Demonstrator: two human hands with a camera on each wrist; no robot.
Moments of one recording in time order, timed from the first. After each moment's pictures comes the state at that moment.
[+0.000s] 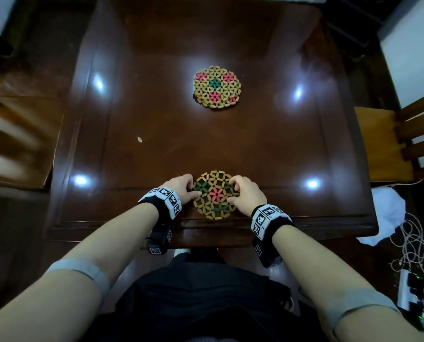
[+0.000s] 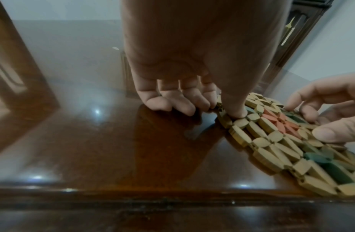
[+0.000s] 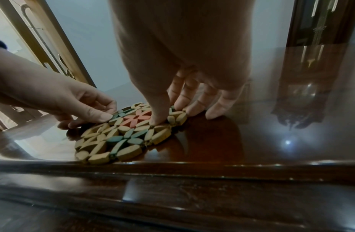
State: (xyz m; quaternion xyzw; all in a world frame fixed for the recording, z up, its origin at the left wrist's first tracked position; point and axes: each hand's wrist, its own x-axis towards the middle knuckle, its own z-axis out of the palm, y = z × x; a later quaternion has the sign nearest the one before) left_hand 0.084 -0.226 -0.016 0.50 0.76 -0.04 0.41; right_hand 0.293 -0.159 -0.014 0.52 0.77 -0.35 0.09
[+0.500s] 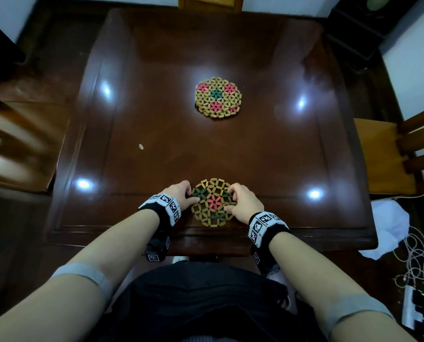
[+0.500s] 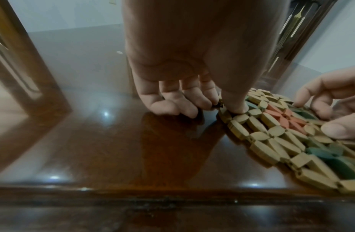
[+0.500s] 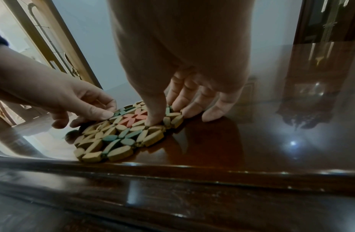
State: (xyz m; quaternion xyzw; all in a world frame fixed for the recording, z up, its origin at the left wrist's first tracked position) left_hand 0.088 -0.226 -0.022 0.47 0.79 -0.04 0.40; right_hand 0.295 -0.155 -0.012 0.51 0.77 -0.36 0.10
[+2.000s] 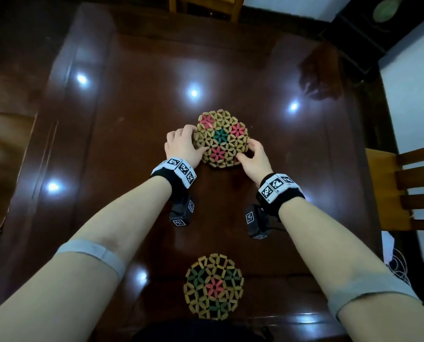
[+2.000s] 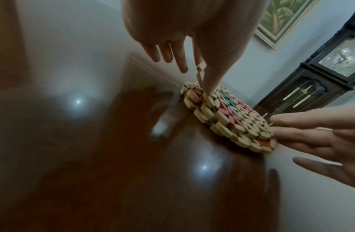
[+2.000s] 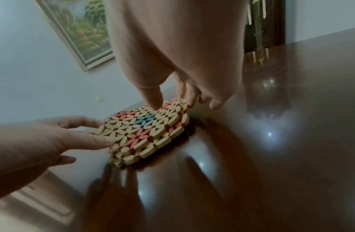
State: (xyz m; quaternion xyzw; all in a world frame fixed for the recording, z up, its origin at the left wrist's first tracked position) left_hand -0.015 0.029 -0.019 0.42 0.85 0.22 0.24; right_hand 0.161 0.095 -0.012 0.62 0.61 -0.48 -0.11
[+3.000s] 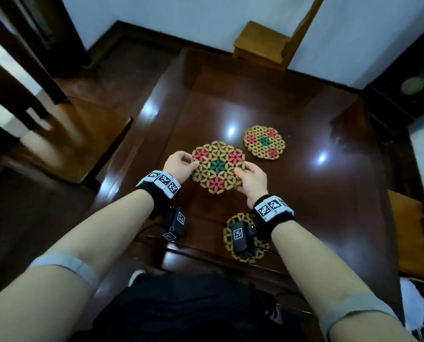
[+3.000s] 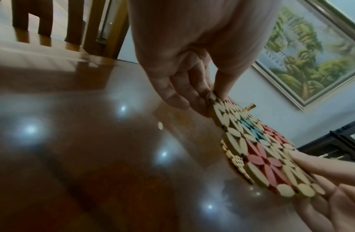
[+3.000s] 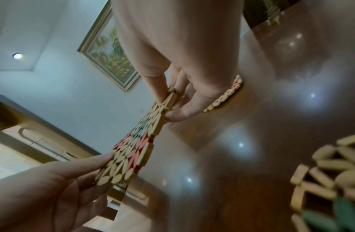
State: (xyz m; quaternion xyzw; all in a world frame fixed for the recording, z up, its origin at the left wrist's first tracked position) left_hand -0.037 -0.221 0.052 0.24 0.83 0.40 0.31; right_hand 0.135 -0.122 0.066 0.52 0.50 -0.66 -0.20
